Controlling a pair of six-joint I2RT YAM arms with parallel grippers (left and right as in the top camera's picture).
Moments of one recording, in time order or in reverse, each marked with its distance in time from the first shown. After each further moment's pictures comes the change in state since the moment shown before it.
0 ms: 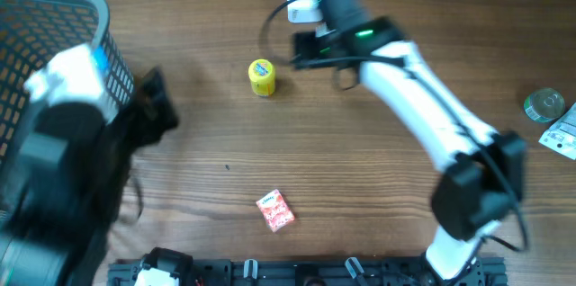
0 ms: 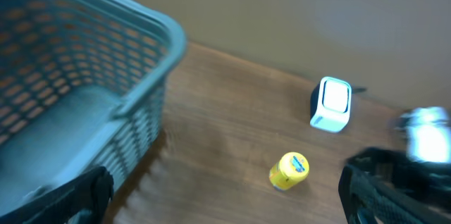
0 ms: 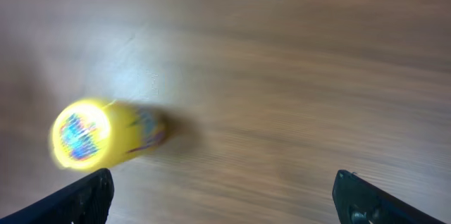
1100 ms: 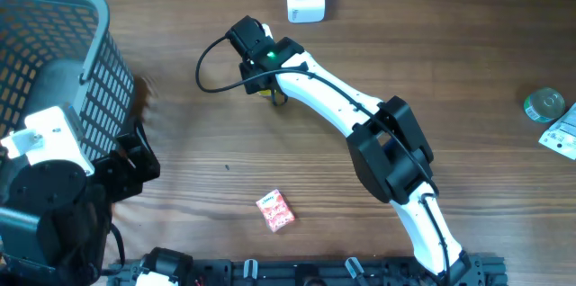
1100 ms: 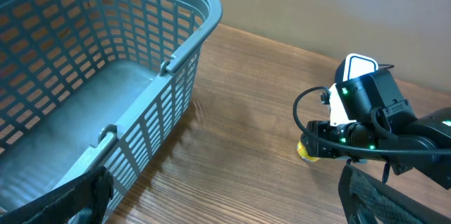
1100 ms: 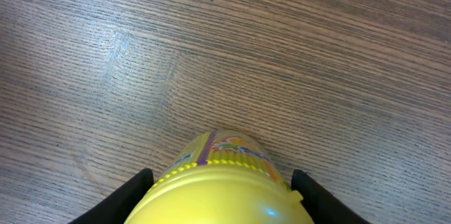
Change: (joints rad) left arm 0.000 -0.115 0.001 -0.186 -0.035 0.000; right arm 0.182 0.390 0.254 0.031 0.091 0.031
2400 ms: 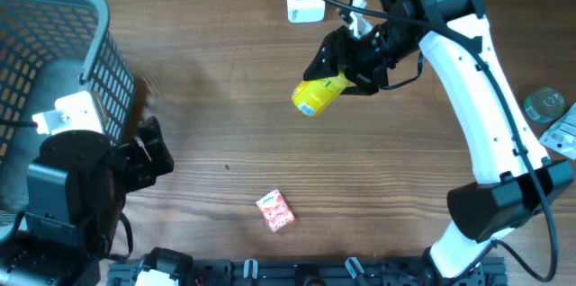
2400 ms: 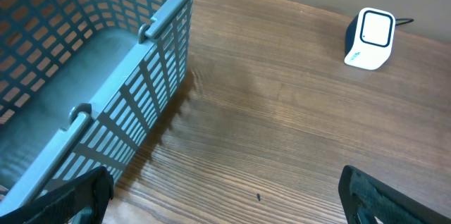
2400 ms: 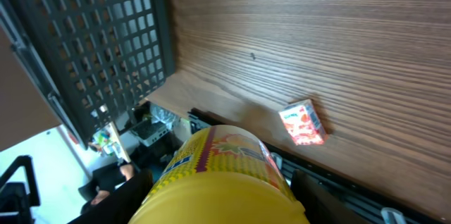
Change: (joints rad) left arm 0.000 0.082 0.000 -0.069 0.055 -0.008; right arm -0.382 -0.465 0.100 -0.809 -0.898 0.094
